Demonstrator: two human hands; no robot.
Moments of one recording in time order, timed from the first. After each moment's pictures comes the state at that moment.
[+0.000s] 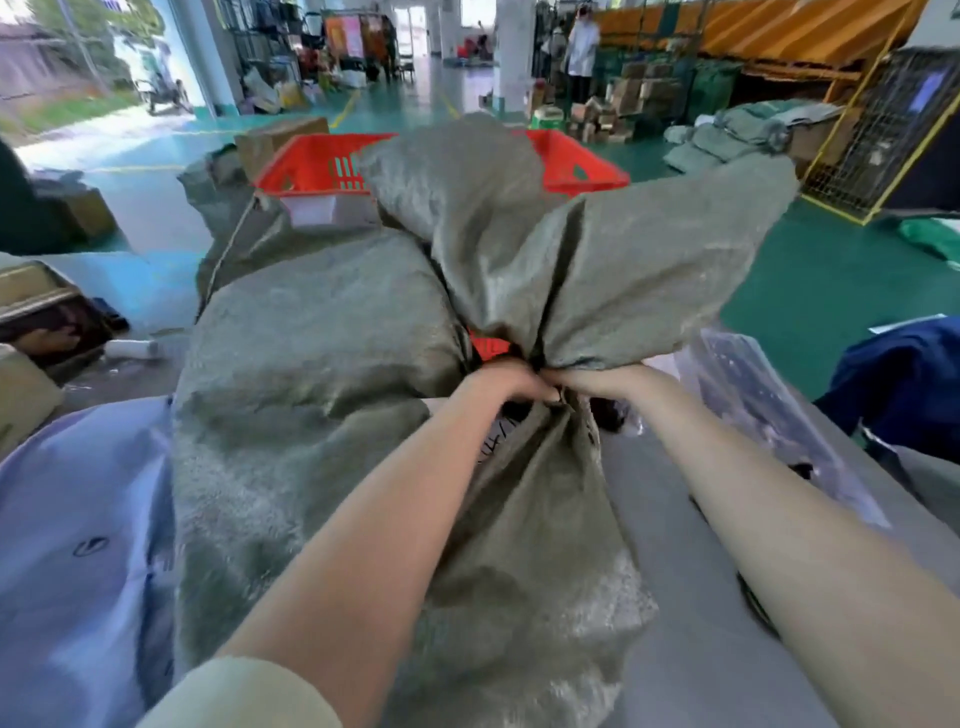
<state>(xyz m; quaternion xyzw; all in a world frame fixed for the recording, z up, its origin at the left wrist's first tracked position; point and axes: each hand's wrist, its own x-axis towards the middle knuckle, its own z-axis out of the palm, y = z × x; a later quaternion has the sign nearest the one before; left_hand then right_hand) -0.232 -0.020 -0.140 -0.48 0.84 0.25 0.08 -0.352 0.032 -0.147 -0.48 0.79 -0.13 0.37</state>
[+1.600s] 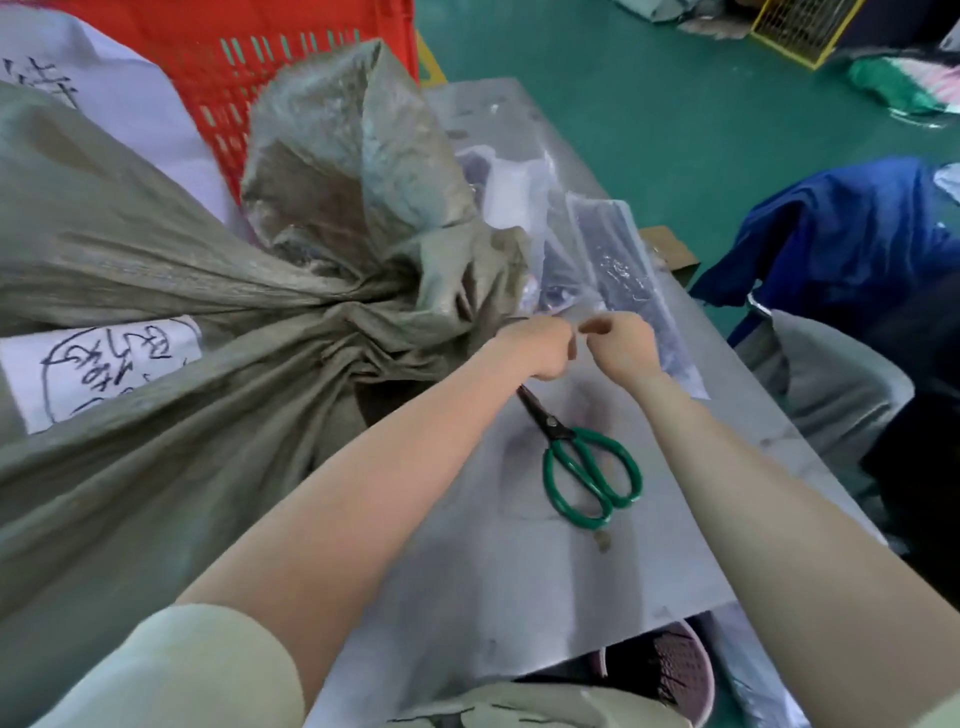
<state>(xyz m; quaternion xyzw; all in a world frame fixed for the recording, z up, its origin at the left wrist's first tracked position) -0.455 0.099 -0.210 -0.36 0.90 0.21 0.16 -0.557 0.145 -0.254 -0.39 0.86 -0.27 0.20</state>
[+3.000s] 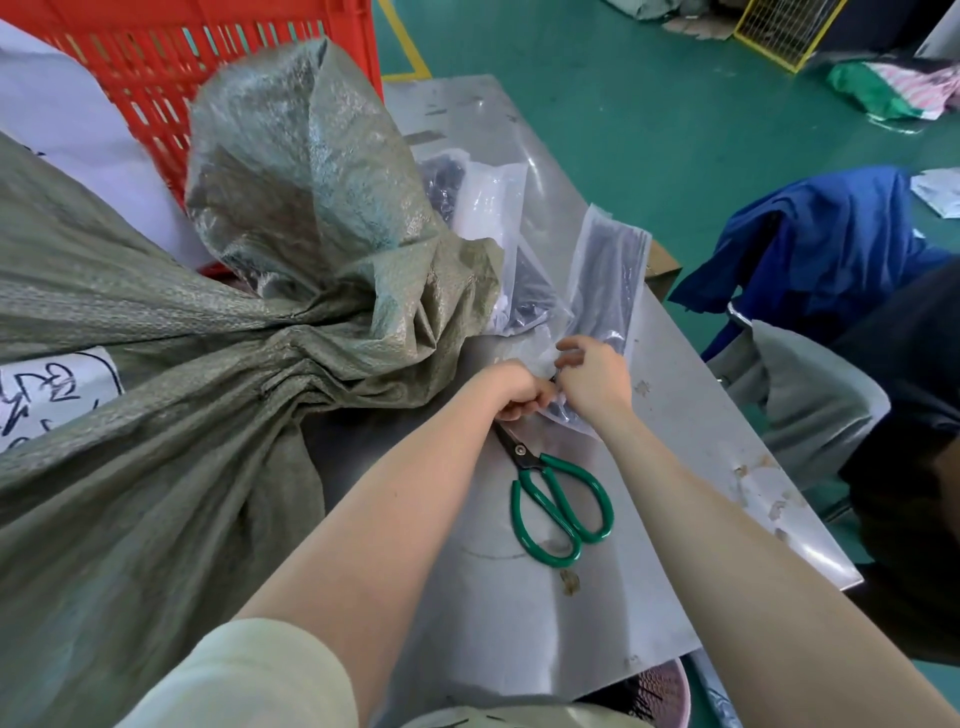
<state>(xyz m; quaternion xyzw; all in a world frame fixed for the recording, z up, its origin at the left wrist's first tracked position) -0.490 0.077 -0.274 -0.53 0.62 0.57 0.13 -0.563 0.142 -0.272 -0.34 0.85 -0.31 0.24</state>
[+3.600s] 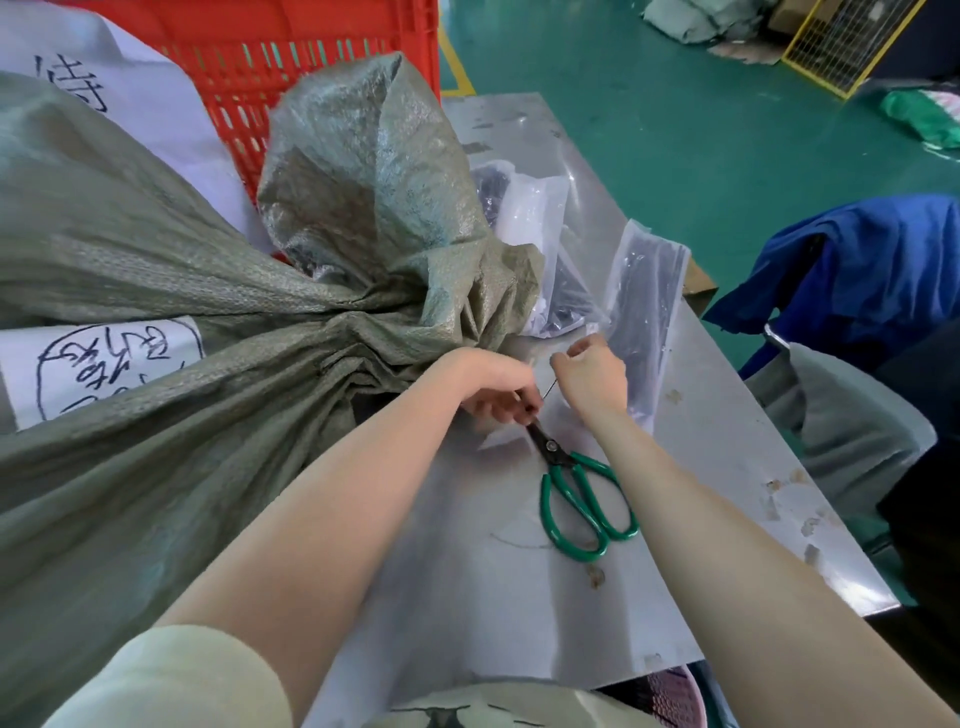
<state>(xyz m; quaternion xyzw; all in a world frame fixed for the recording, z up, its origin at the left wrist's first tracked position) -0.425 0.062 -0.245 -0.48 0.65 0.54 0.24 -0.522 0.131 -0.263 -0.32 0.85 -0.33 0.26</state>
